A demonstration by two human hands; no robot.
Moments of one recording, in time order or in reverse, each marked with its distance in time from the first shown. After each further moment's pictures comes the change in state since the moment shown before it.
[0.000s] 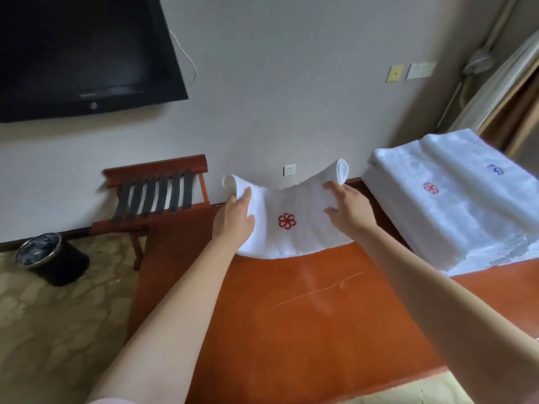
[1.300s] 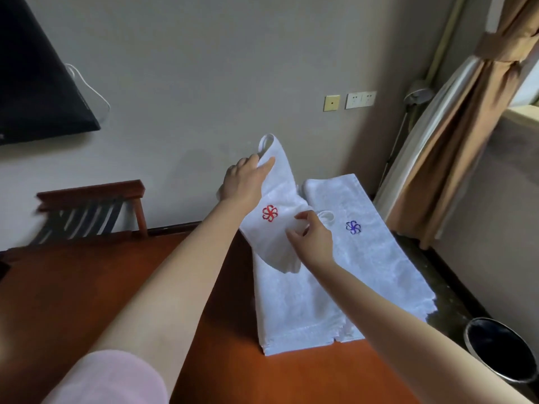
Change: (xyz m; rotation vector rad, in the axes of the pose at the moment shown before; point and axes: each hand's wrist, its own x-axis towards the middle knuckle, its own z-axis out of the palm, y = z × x) left_hand 0.191 0.482 0.060 0.211 0.205 0.200; right_hand 0.063 0.367 -0.117 0.689 0.024 0.335
